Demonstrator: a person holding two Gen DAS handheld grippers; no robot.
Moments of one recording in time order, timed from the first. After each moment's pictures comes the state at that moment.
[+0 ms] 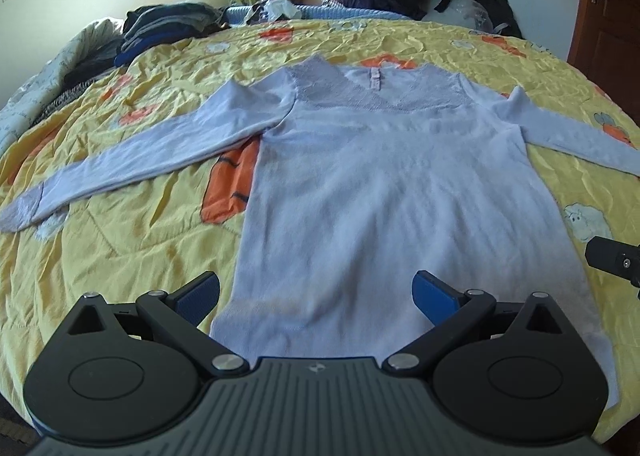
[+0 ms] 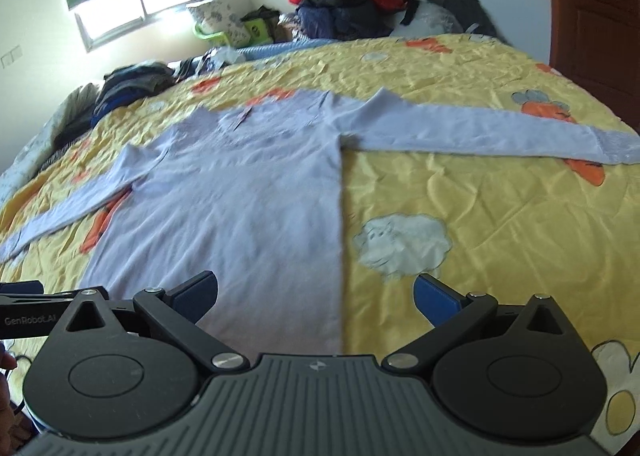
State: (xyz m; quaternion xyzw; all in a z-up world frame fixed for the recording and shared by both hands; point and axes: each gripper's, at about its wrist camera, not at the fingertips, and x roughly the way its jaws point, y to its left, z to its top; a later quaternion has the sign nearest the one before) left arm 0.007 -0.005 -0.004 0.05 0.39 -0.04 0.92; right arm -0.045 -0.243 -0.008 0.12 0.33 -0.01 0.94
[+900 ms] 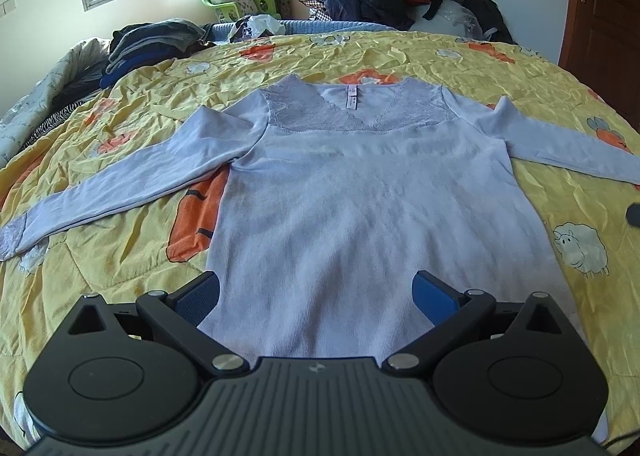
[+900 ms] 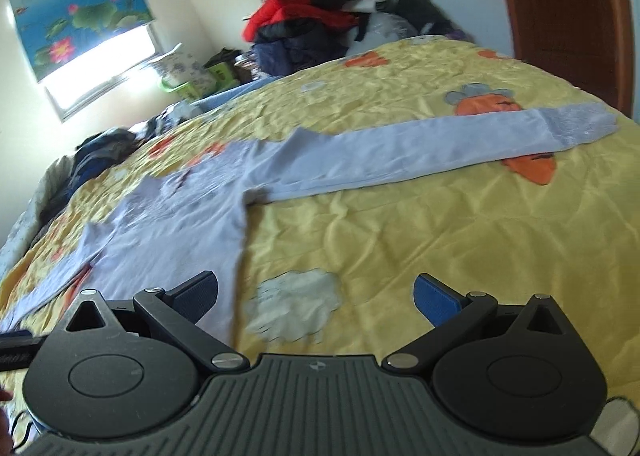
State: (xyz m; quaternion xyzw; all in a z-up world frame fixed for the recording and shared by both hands) left arm 0.025 -0.033 -0.002 0.06 0.38 -0.05 0.92; right arm -0.031 -0.354 -0.025 0.21 0.29 -0.05 0.93
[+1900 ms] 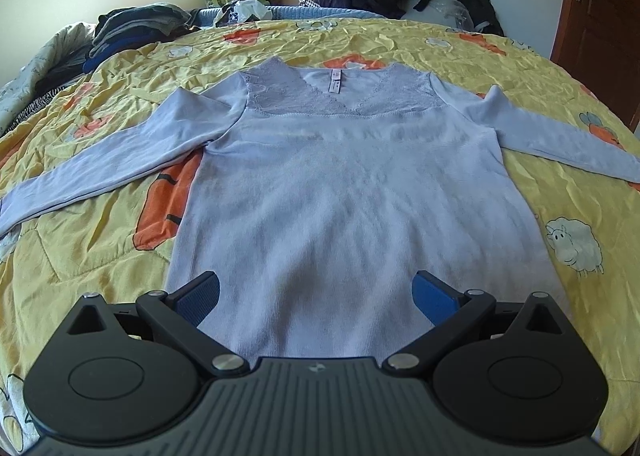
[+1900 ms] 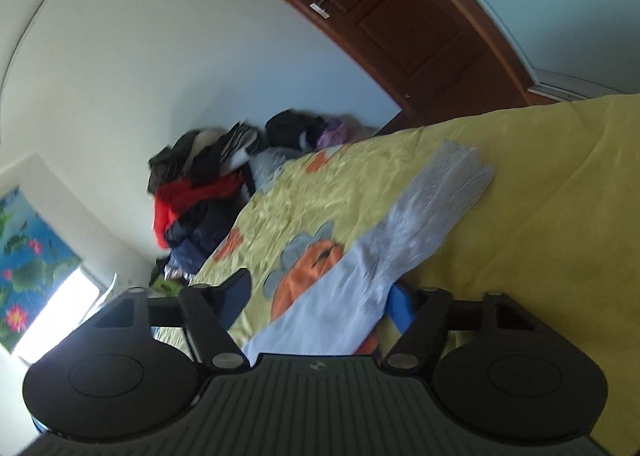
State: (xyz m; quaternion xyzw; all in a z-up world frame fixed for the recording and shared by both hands) left arm 0.033 -0.041 -0.017 0.04 0.39 -0.07 0.92; right arm 0.038 -0.577 -0.103 0.45 0.06 -0.20 0.87
